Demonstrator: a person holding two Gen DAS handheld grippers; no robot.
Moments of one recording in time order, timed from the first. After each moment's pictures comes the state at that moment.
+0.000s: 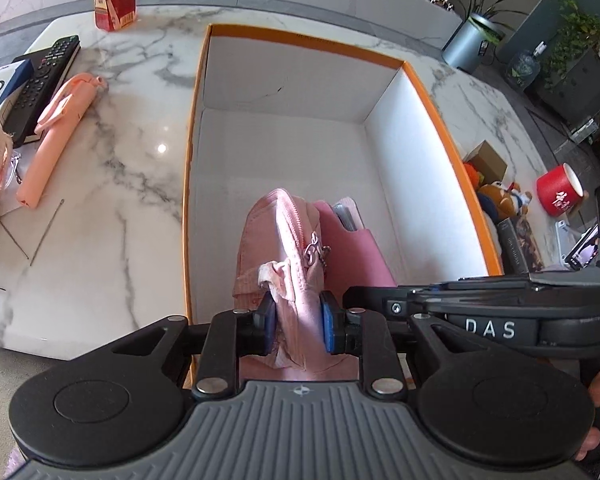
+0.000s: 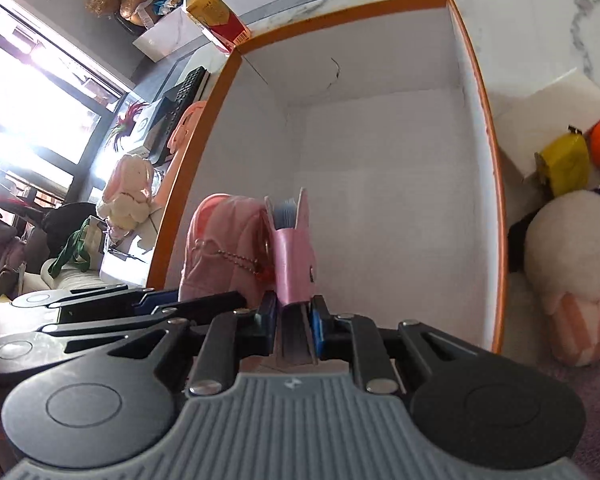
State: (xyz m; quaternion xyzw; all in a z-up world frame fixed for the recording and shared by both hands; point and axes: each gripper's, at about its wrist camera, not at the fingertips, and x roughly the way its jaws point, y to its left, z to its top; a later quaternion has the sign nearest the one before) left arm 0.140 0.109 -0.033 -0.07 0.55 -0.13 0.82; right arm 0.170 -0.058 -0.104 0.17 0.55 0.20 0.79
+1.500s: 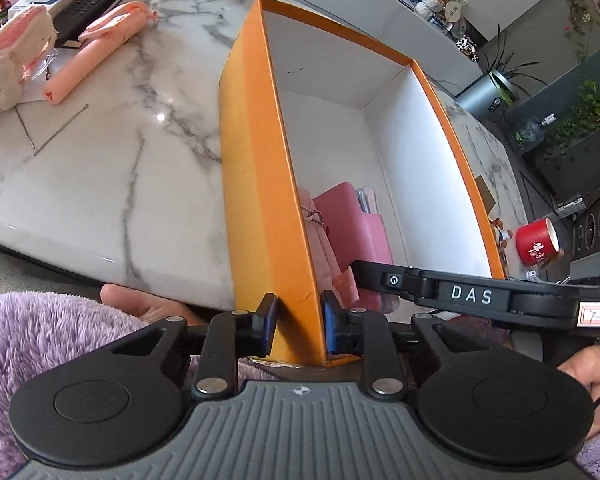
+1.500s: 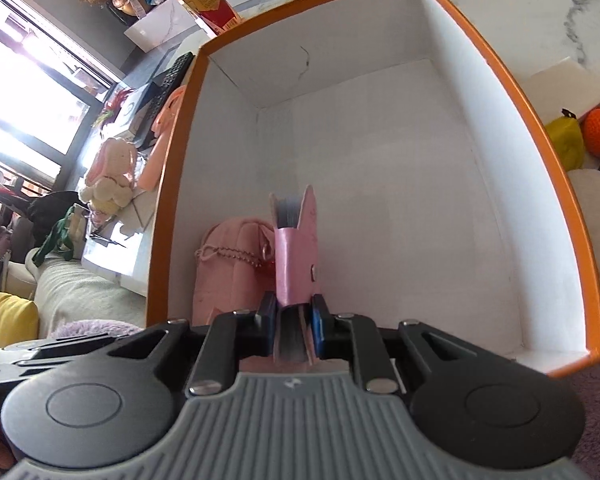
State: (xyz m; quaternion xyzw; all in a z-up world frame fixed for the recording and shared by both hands) left arm 0.096 0.139 -0.049 -0.21 0.54 -0.10 0.81; right arm 0.162 -0.065 -0.108 0.13 0.56 0.19 0.80
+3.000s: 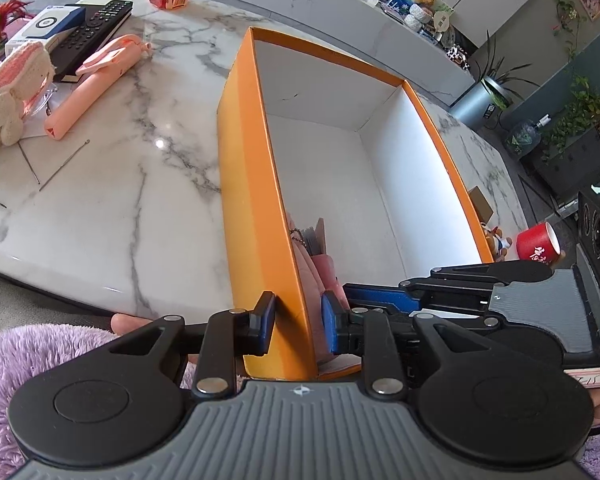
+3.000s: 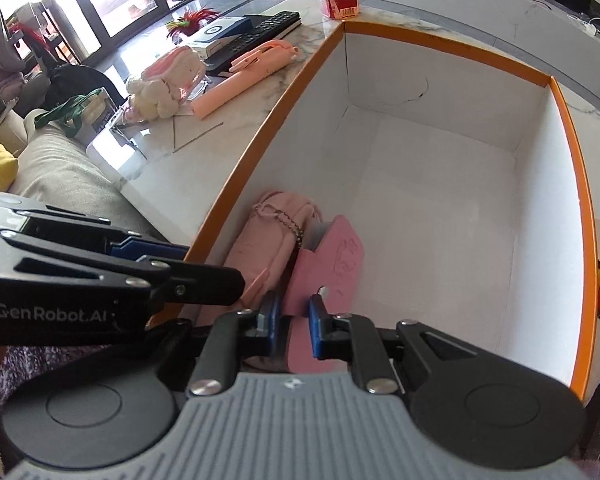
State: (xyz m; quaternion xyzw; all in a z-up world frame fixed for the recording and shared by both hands) left arm 0.097 0.139 -0.037 -0.19 0.51 -0.11 0.83; right arm 0.149 -0.011 -0.095 -0.07 0.51 0.27 0.81
